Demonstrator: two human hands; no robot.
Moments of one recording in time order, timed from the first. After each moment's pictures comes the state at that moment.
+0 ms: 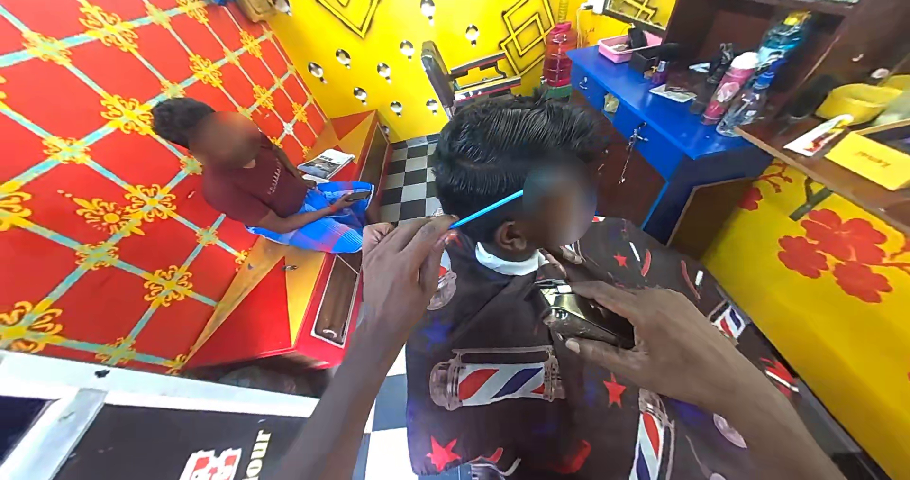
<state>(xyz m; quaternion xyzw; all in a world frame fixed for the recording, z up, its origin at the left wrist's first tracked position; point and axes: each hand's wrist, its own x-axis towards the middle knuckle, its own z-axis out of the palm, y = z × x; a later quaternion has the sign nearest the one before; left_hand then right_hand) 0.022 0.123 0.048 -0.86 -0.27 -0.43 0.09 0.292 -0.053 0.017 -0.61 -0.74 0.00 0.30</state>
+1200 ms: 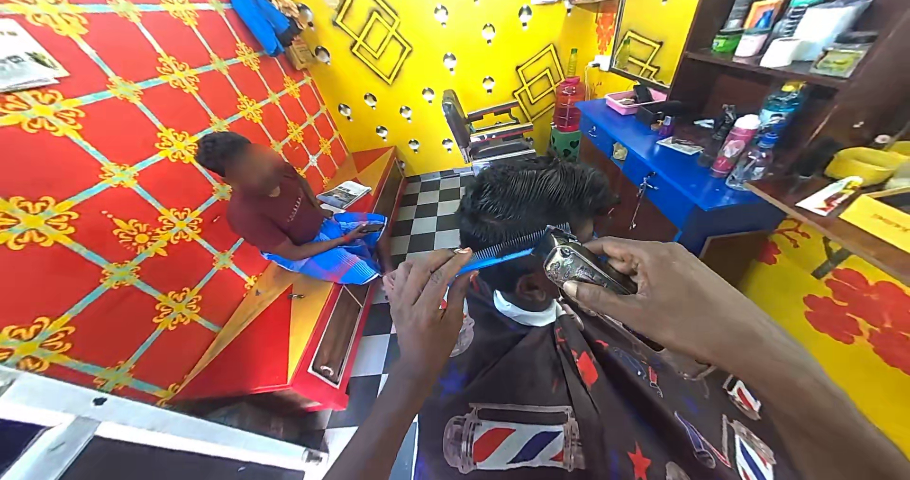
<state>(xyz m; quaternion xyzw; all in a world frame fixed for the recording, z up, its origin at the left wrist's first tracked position) 0.040 0.136 0.039 -0.75 -0.26 -0.59 0.11 0.293 0.006 0.127 -0.71 -0.63 0.14 0.27</state>
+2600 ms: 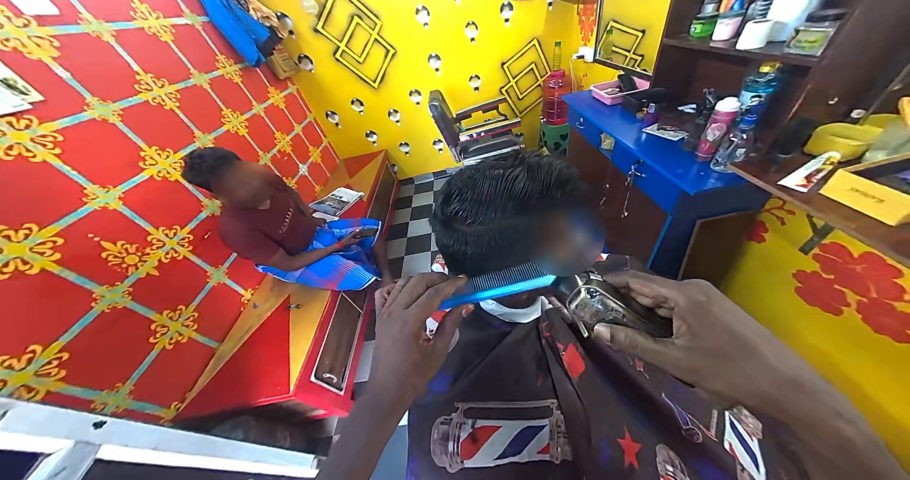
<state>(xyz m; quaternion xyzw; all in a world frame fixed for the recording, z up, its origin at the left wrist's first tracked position) 0.020 0.114 0.042 -0.85 -0.29 -0.43 0.01 0.327 -0.041 0.070 -0.66 -0.65 0.14 0.36</state>
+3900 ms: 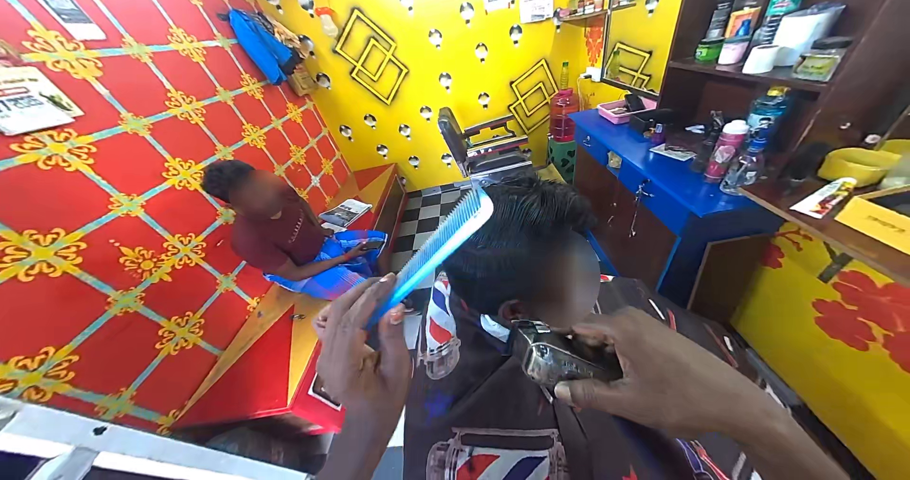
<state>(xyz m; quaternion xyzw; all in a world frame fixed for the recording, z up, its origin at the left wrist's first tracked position) 0.021 0.108 0.073 -0.71 -0.27 -0.64 0.12 0.308 -0.012 0.093 -0.55 -0.74 0.29 0.25</state>
